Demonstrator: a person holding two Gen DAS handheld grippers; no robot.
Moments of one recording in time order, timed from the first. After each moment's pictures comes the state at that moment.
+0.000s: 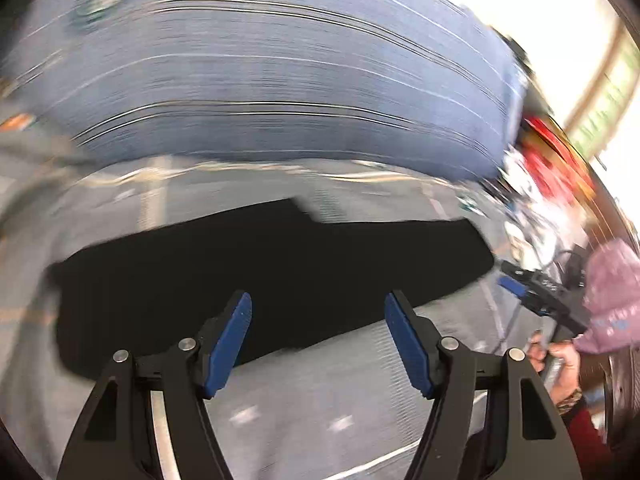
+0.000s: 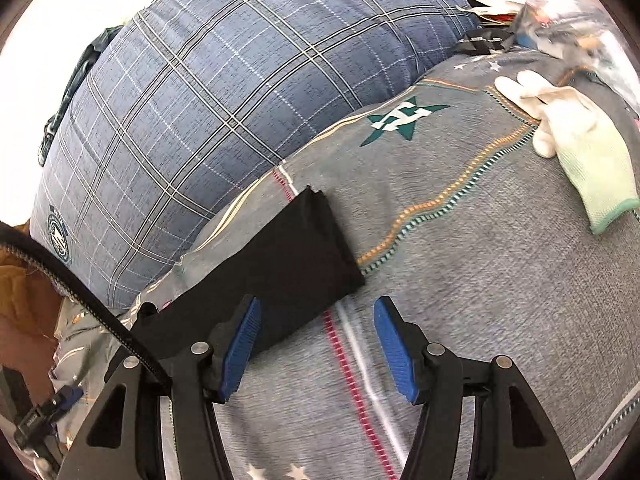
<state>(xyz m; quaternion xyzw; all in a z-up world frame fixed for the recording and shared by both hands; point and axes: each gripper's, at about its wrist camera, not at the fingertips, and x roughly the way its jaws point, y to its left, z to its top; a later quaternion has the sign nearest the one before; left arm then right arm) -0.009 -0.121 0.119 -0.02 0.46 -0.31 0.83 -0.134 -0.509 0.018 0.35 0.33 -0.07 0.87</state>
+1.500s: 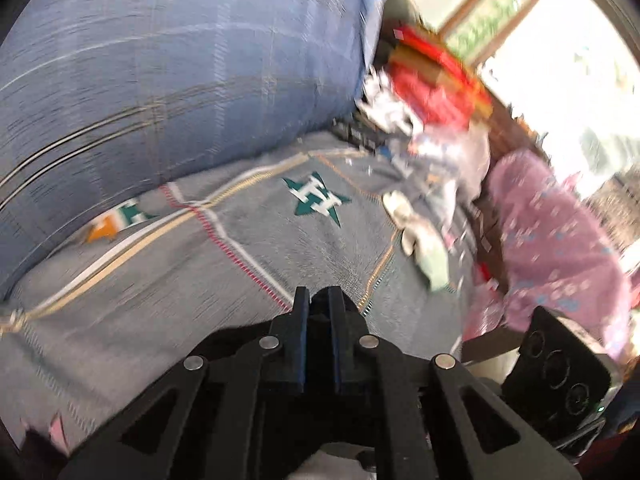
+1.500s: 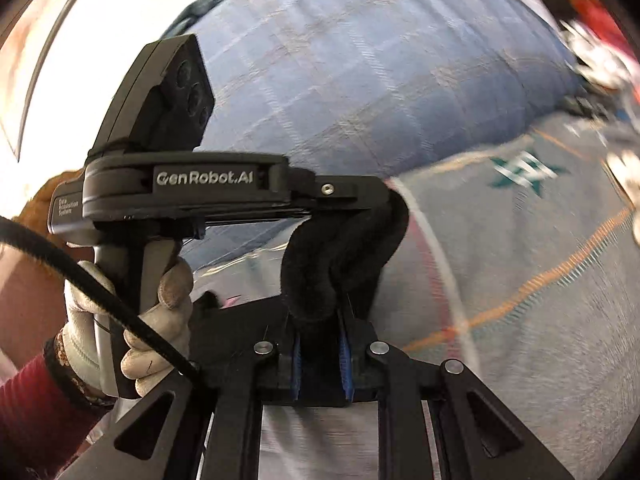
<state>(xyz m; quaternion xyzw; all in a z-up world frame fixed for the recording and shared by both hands) 0.060 -0.379 0.116 0.02 0.48 -0.56 0.68 -0.085 -0.418 0.062 0.24 0.29 0.05 0.93</state>
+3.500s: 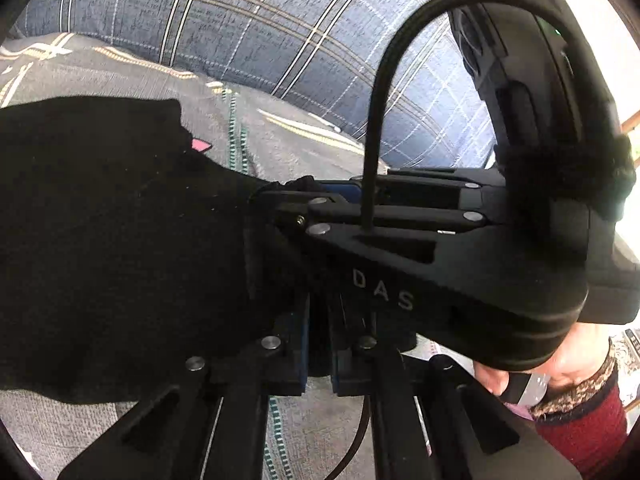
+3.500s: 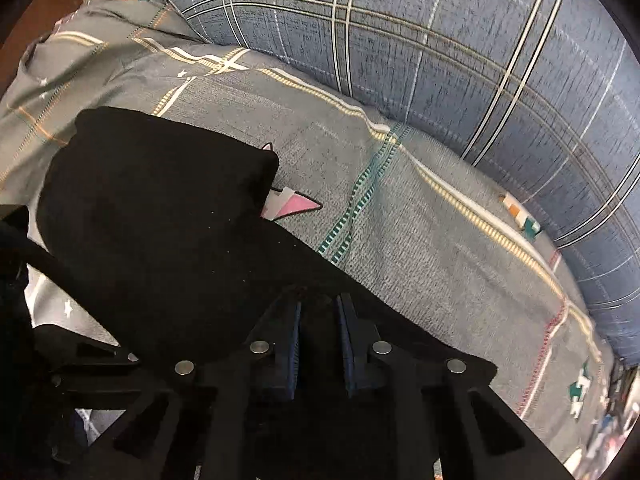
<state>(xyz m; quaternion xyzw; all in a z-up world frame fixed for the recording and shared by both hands) 0.001 -0.200 0.023 -0.20 0.51 -0.35 0.76 0.076 -0.270 0.034 -0.16 0.56 0.16 0.80</state>
